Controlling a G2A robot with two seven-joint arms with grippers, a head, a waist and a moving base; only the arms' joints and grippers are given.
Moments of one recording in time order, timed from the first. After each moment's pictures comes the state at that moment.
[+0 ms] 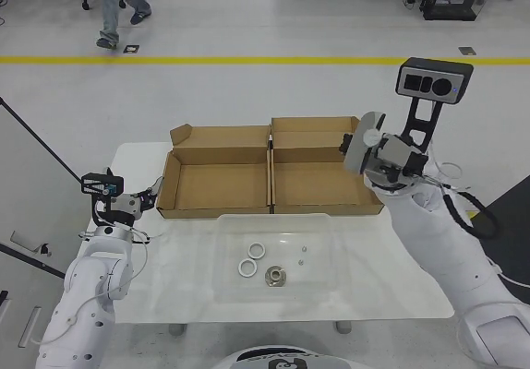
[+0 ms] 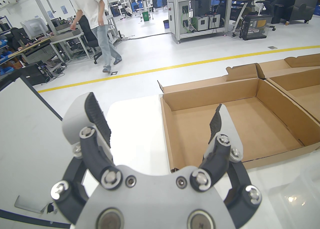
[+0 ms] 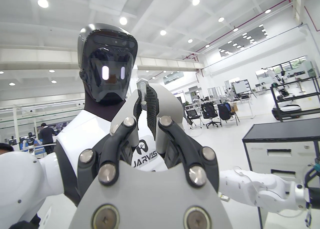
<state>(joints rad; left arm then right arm) 1.73 -1.15 -1.60 -1.80 1.33 0.00 0.00 -1.01 -1.13 1.07 -1.82 1.11 -0.78 1.04</state>
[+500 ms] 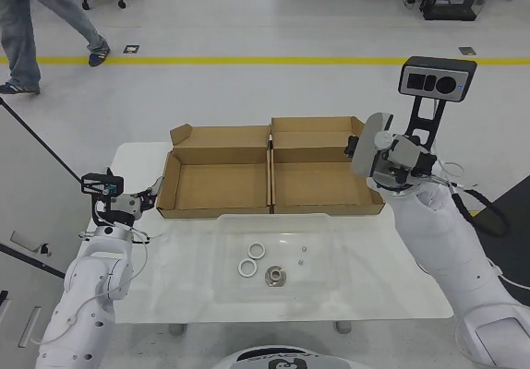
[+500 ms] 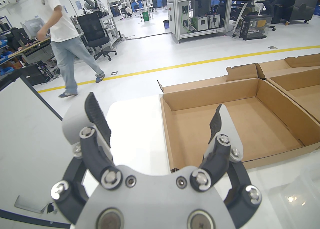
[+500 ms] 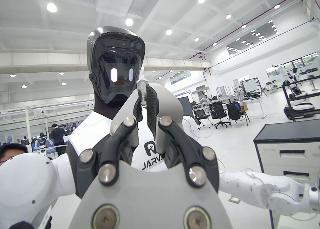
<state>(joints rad) 1.73 -1.15 -1.60 -1.80 1.33 0.00 0.00 -1.01 -1.14 1.09 -1.82 1.14 -0.74 1.08</state>
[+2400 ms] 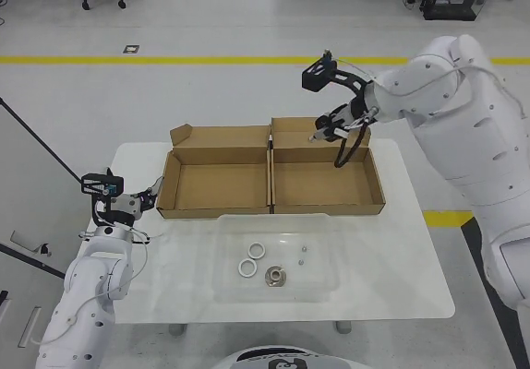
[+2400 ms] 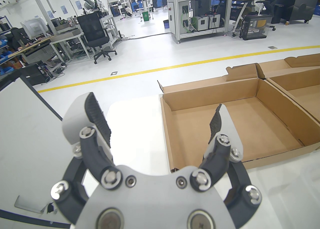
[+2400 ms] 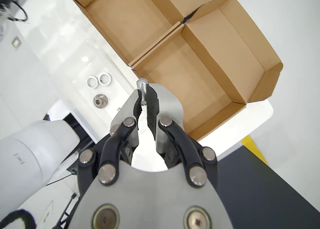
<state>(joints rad) 1.73 -1.15 -1.60 -1.80 1.33 0.00 0.00 -0.44 -1.10 0.85 -1.42 -0.42 -0.19 1.52</state>
